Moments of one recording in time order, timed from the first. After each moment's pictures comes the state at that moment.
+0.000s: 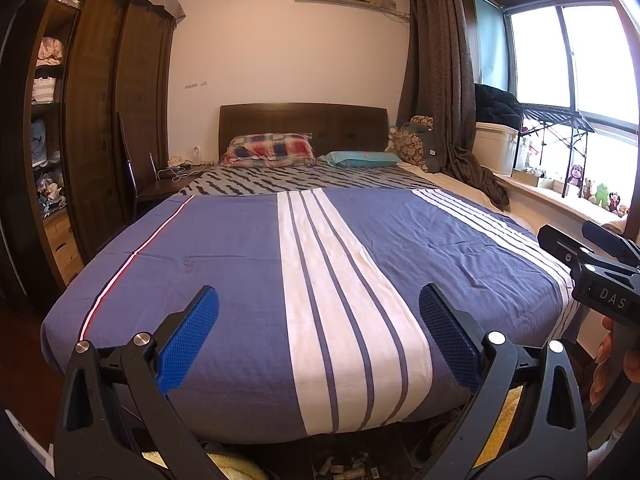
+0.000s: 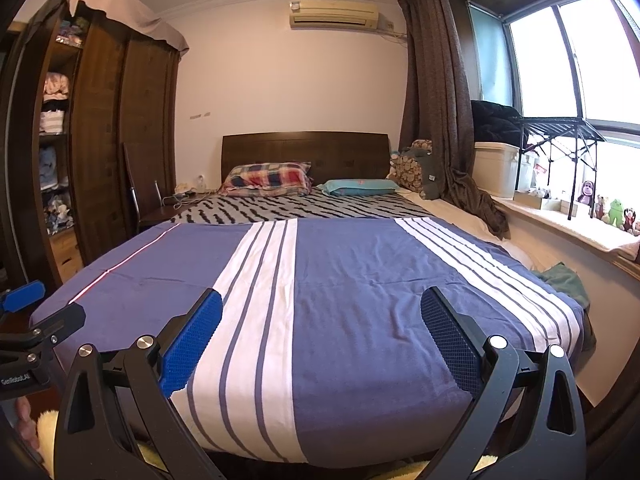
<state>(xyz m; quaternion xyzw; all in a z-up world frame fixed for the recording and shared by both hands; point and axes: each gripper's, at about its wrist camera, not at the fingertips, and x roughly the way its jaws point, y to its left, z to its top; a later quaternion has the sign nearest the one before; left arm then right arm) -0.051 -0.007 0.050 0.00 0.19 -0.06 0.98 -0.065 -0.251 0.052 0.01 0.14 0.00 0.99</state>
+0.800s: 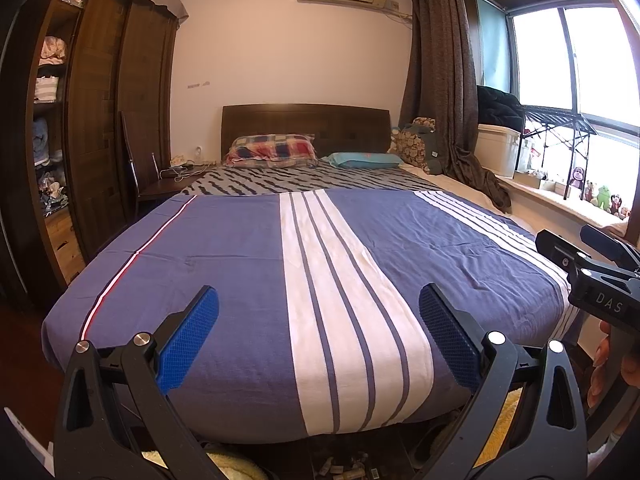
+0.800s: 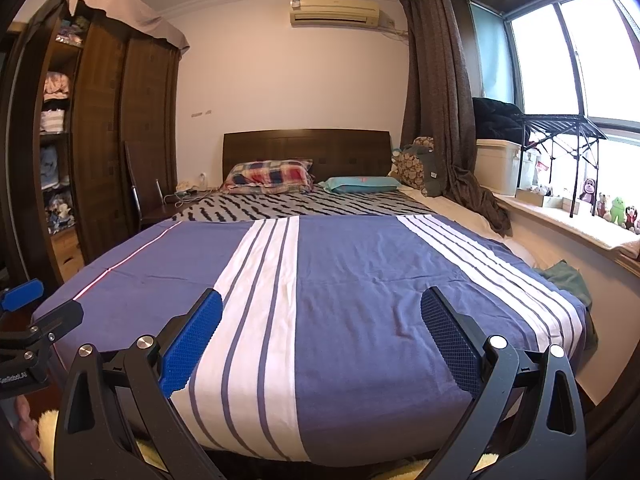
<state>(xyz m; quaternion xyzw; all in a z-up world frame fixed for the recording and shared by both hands) -0.050 -0.007 0.047 0.00 0.19 -0.05 0.98 -0.063 -0.247 0.050 0.01 0.15 0.00 0.99</state>
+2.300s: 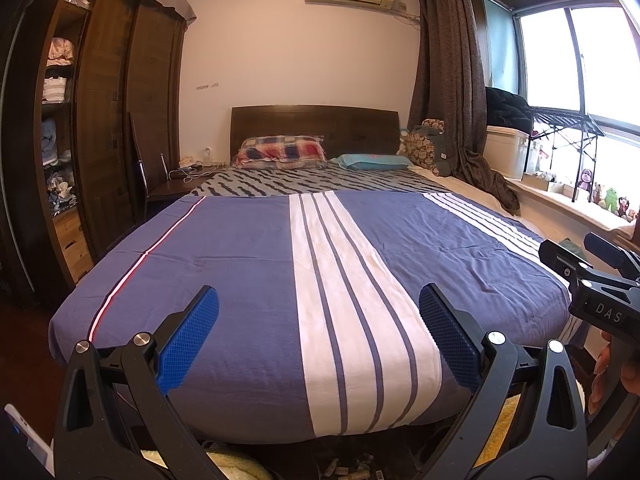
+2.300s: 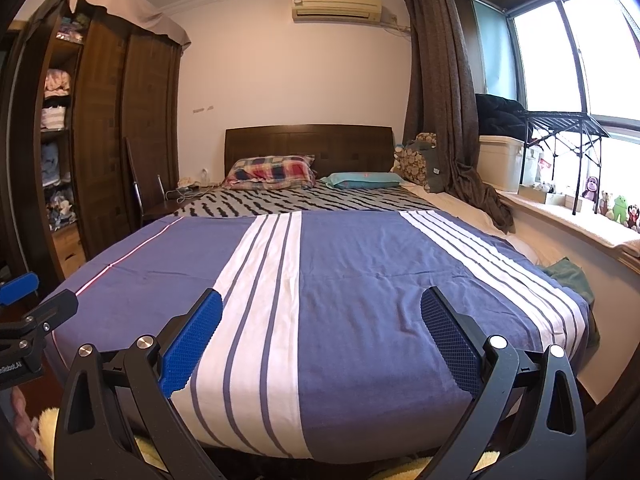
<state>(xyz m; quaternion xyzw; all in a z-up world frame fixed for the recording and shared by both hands) -0.047 0.001 0.053 0.00 0.19 -0.03 0.98 -0.061 -0.241 0.048 0.01 0.16 0.01 0.99</state>
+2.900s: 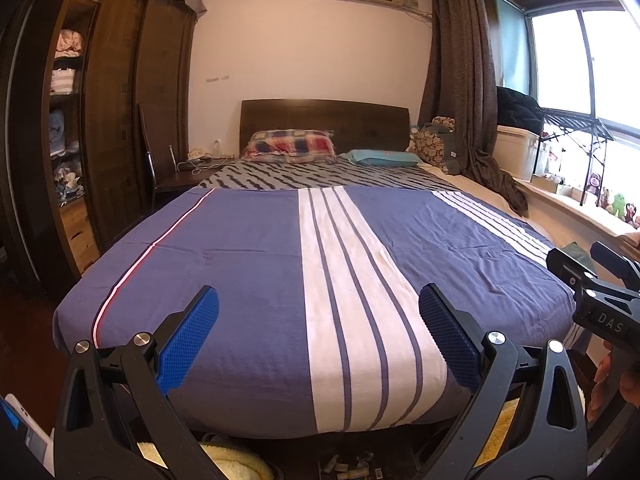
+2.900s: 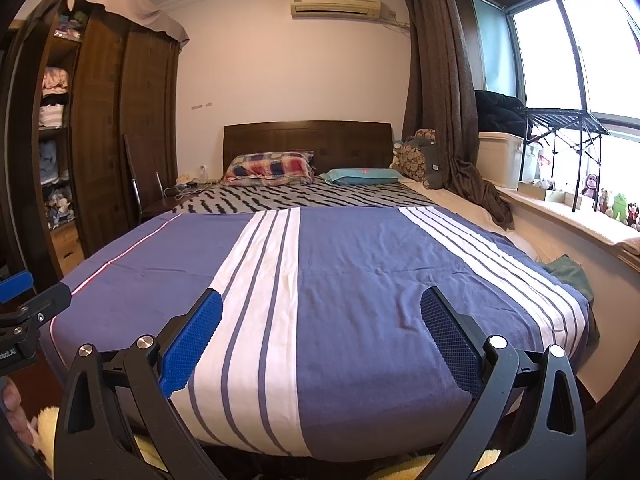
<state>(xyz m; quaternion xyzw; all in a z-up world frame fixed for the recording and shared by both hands) -0.044 0.005 0.053 -0.01 0.20 -0.02 0.98 -0.058 -0.243 0.045 0.01 0.16 0.01 0.99</state>
